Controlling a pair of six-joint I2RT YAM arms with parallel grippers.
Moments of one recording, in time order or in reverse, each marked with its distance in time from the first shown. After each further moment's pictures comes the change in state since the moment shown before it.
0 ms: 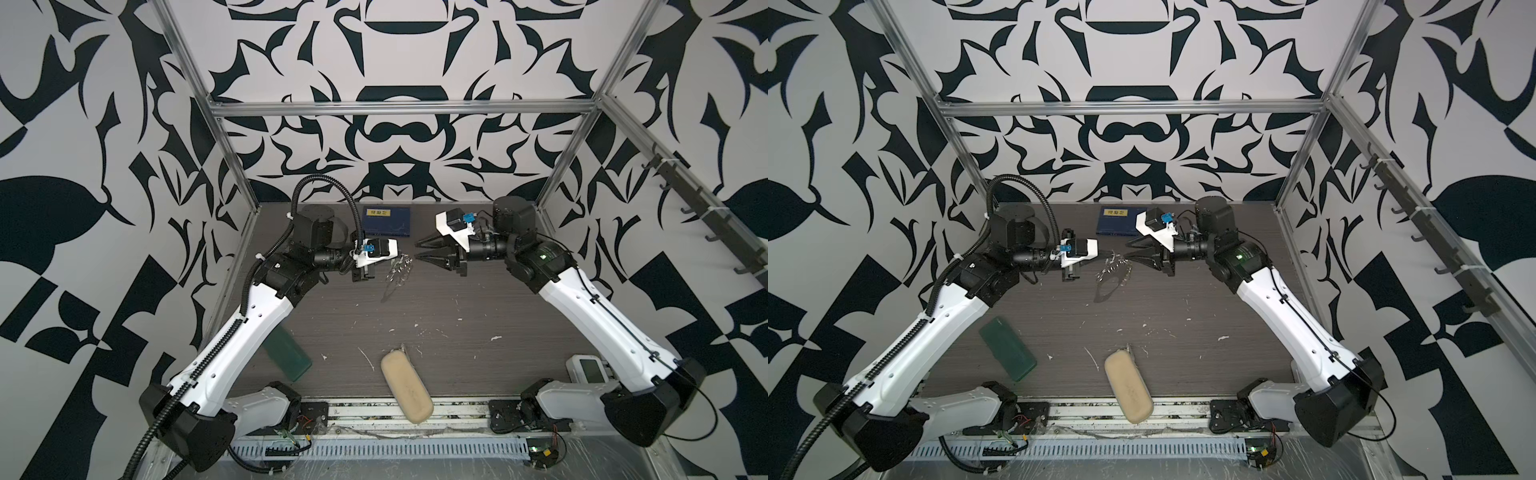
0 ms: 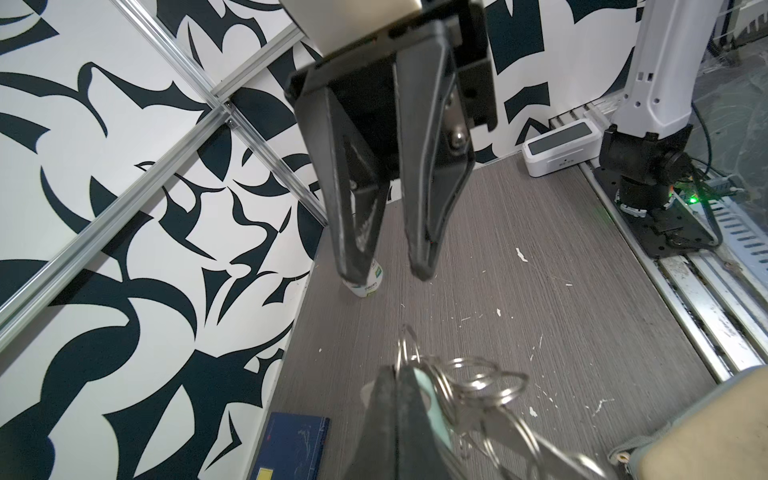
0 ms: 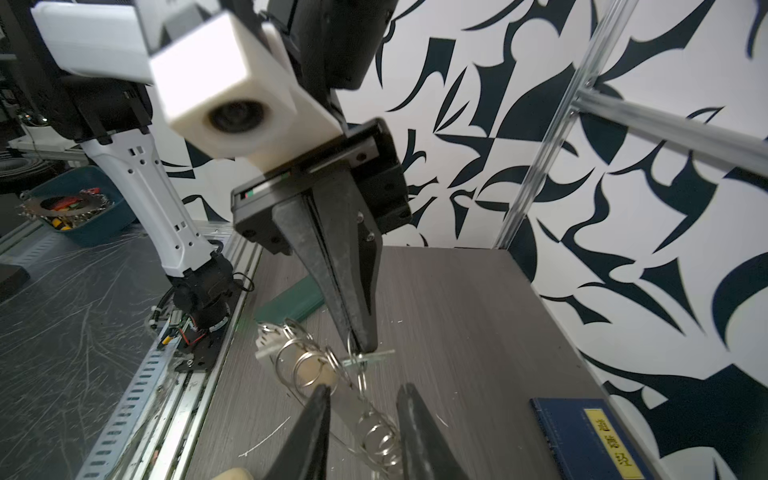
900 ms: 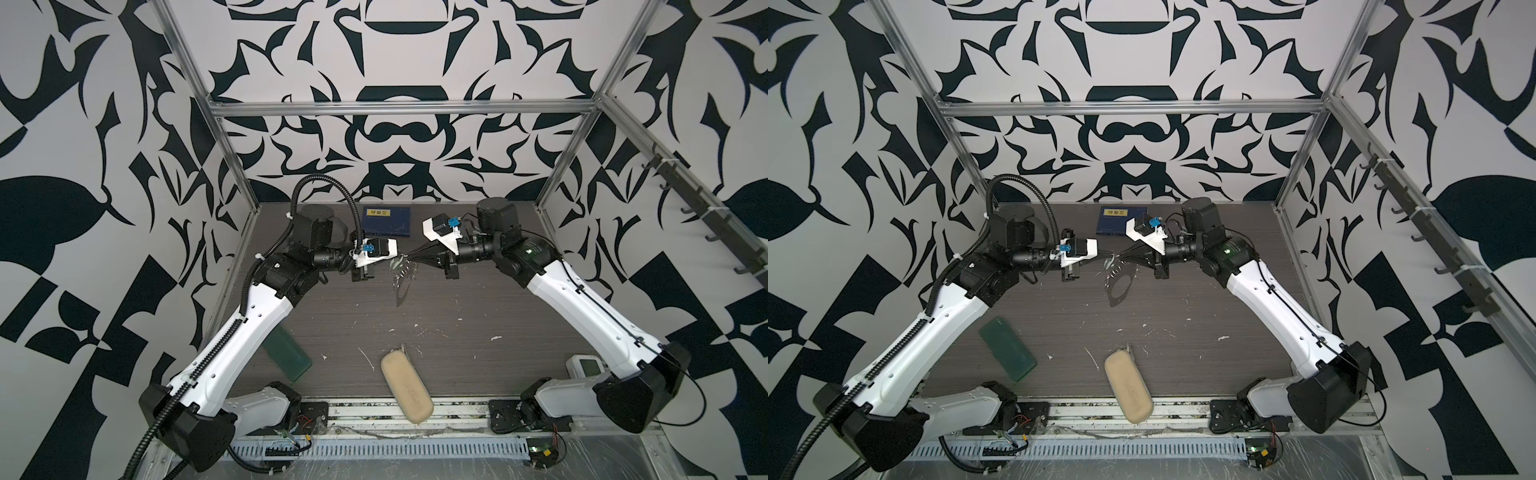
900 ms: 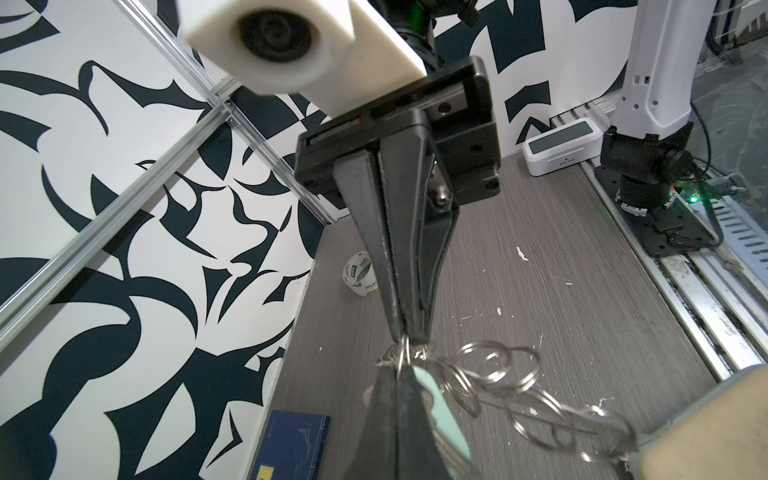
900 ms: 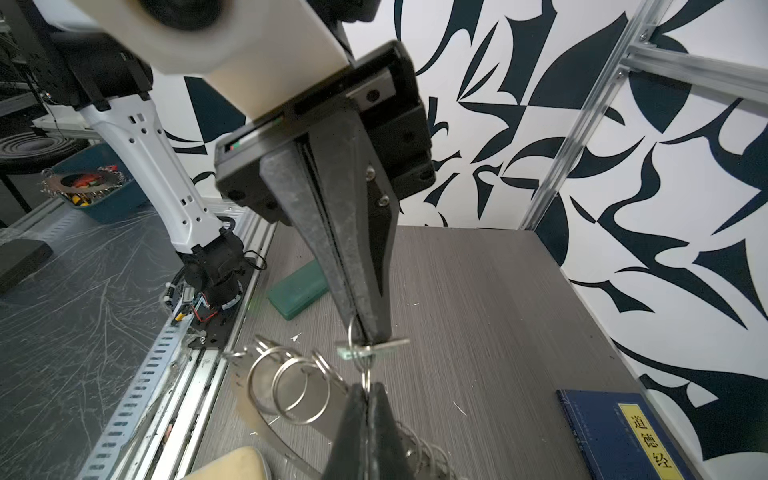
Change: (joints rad) left arm 0.000 -0.001 0.001 -0.005 -0.001 0.001; right arm 0.019 0.055 0.027 -0.067 0.003 -0.063
